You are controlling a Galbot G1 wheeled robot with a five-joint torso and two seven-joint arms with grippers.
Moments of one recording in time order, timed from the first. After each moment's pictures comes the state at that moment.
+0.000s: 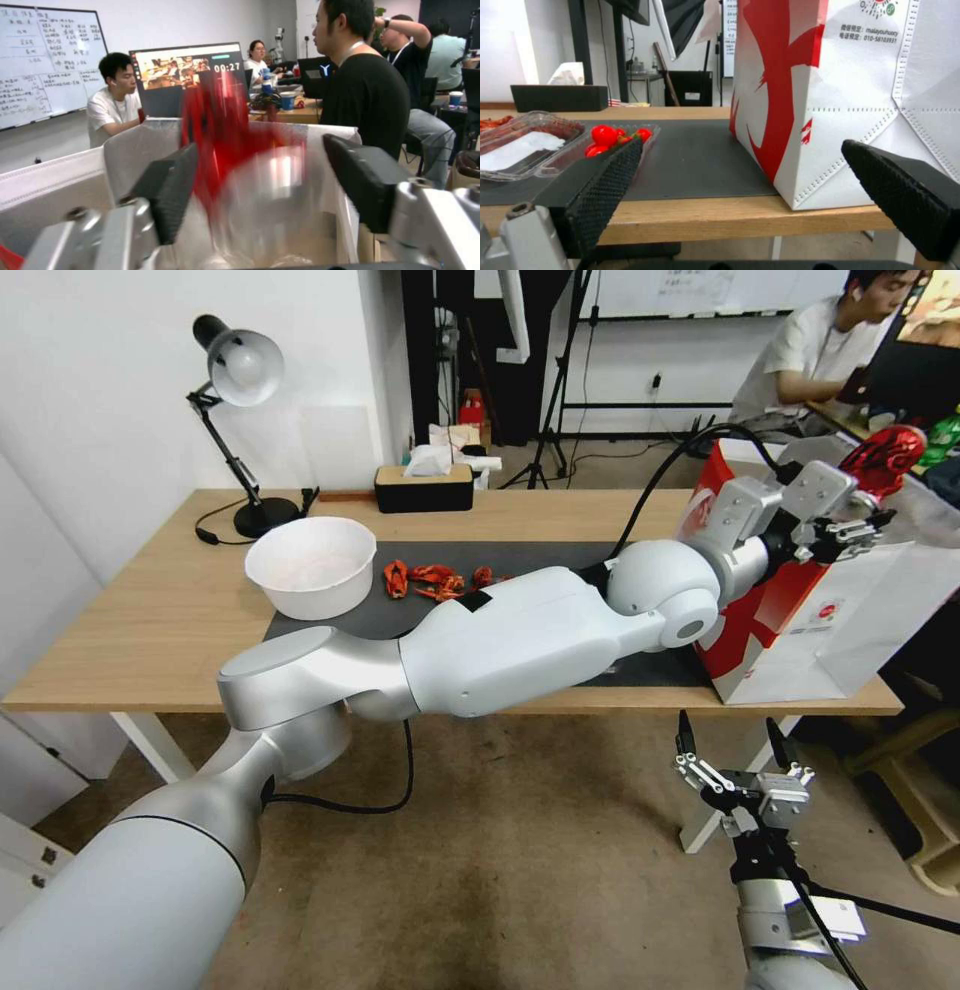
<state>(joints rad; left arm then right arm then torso) -0.12 -1.61 0.77 -1.37 -1.05 0.12 -0.21 -1.77 1.21 0.51 2.11 0.21 0.35 0.30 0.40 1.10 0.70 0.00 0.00</state>
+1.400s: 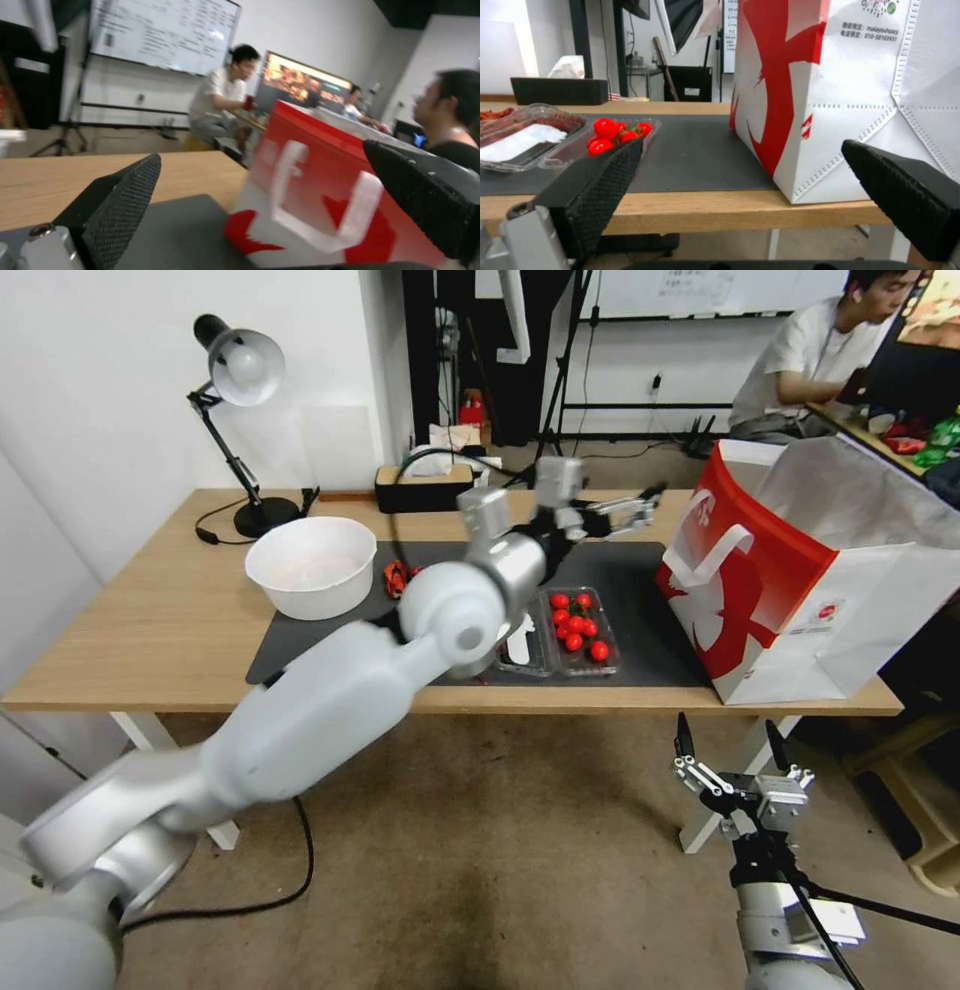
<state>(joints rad) 0.41 -1.09 0.29 -1.93 -1.19 0.19 -0.34 -1.78 1.21 0.51 2.12 0.19 0.33 0.31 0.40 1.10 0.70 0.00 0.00</state>
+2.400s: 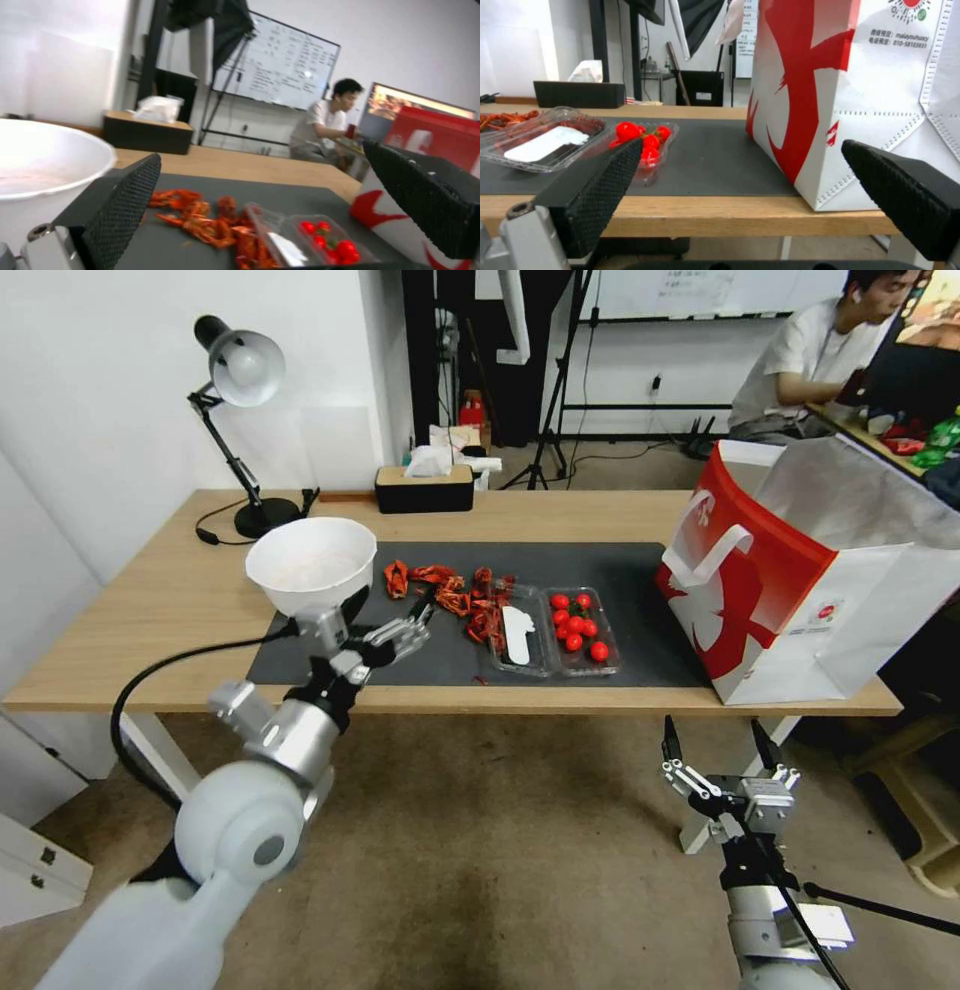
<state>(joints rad) 1.32 -1.03 -0.36 -2.25 -0.81 0.06 -0.16 -1.78 1.20 0.49 2.11 0.17 0.35 0.30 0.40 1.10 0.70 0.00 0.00</state>
